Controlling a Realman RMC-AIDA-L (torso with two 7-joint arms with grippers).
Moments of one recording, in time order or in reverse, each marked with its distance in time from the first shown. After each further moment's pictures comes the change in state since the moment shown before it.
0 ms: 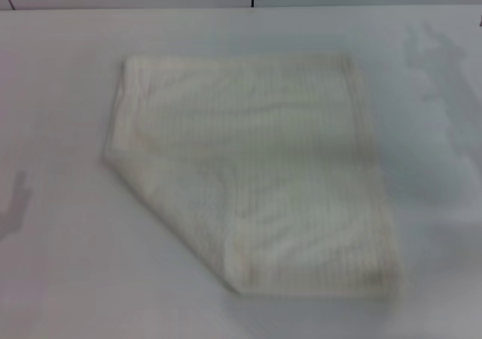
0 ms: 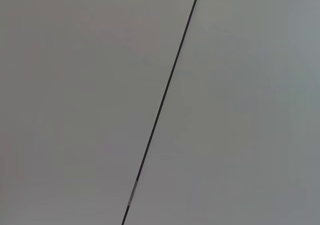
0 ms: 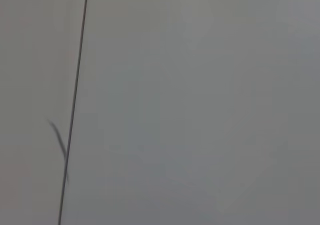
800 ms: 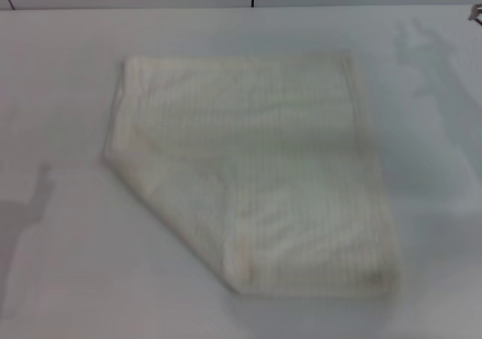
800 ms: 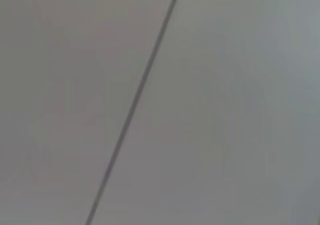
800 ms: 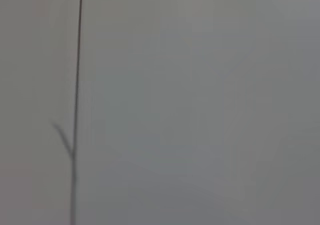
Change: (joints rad) left arm -0.032 -0.001 0.041 -0.021 0.001 -0.008 0.002; right arm 0.028 -0.003 -0.005 0.004 -0.014 0.041 0.075
